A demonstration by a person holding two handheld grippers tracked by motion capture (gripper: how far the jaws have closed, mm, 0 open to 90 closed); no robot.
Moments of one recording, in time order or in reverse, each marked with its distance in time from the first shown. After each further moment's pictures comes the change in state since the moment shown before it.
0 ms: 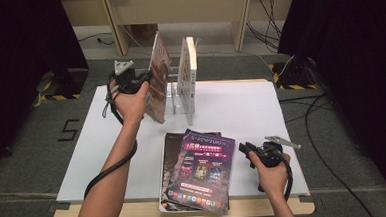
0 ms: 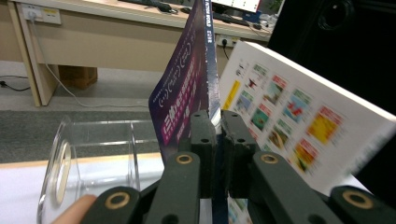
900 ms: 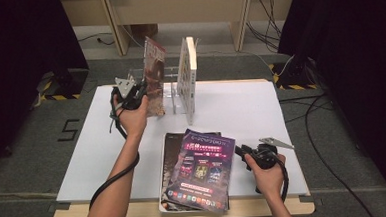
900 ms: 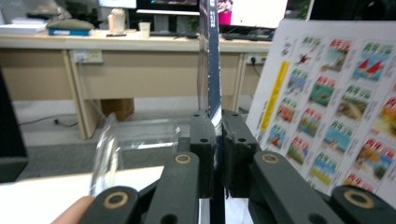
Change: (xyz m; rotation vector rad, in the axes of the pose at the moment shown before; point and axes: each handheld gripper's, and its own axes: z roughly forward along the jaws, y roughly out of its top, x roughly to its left) left arm 0.028 -0.062 -0.001 -0.122 0.105 0.104; right arm 0.003 -0.008 0.009 0.031 0.010 -0.044
